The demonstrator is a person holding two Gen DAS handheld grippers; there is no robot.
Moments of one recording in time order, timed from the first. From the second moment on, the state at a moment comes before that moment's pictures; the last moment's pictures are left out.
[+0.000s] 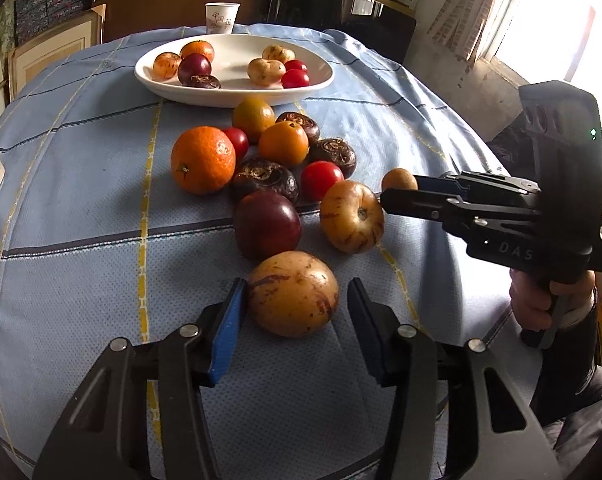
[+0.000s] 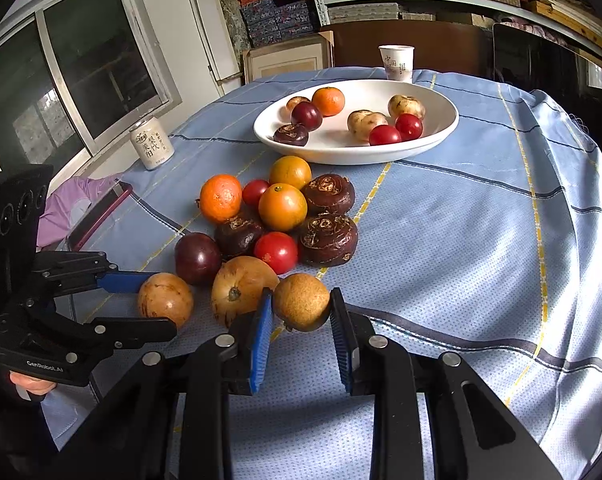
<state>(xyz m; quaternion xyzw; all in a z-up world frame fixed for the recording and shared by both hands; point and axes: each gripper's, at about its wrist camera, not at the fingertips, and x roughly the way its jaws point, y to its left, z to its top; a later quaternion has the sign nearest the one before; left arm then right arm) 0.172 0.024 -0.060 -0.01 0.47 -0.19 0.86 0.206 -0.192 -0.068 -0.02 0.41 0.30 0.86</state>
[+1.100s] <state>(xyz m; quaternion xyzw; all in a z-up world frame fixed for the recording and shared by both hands) 0.290 0.057 0.035 -0.05 0.39 -0.20 0.90 0.311 -0.165 -0.007 0.05 0.33 0.25 0.91</state>
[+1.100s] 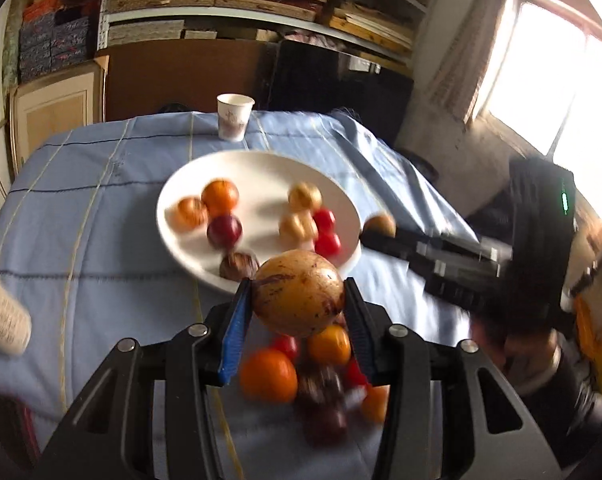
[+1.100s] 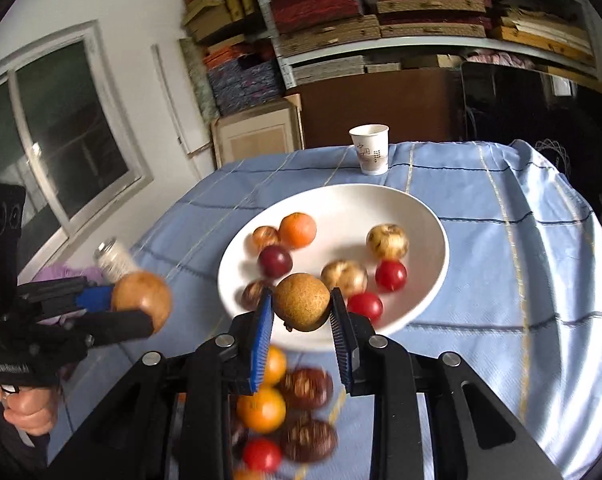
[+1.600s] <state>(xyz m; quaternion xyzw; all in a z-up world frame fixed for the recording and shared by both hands) 0.386 0.034 -0.024 -0.03 0.44 -0.15 0.89 0.355 -0.135 -0.050 -0.01 0.37 0.21 0.91</state>
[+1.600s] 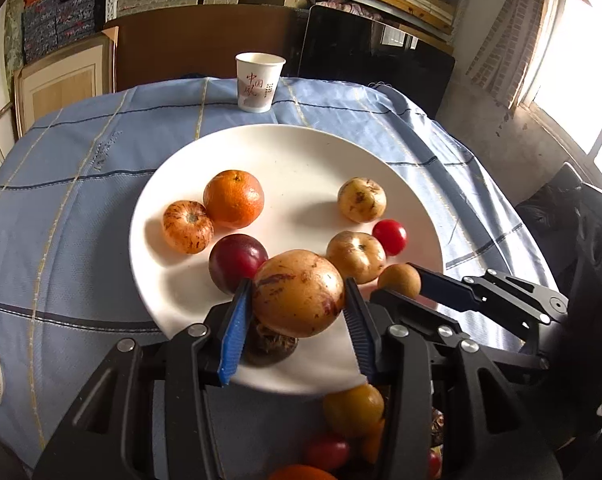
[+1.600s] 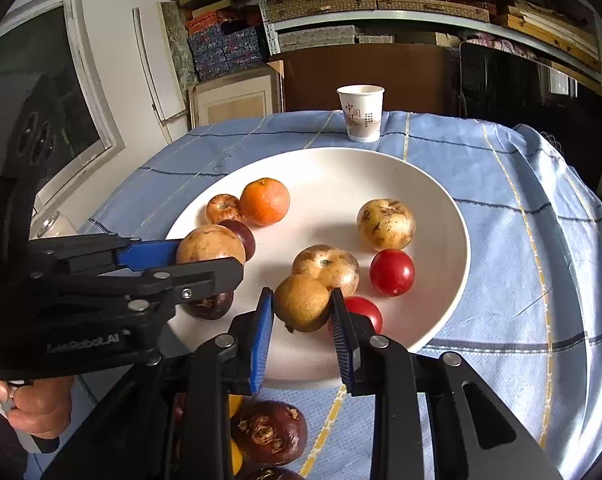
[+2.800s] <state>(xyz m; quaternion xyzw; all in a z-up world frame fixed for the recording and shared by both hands) 0.249 0.129 -0.033 -0.07 0.39 0.04 0.92 0.222 -0.165 -0.063 -0.01 0.39 0.29 0.87</state>
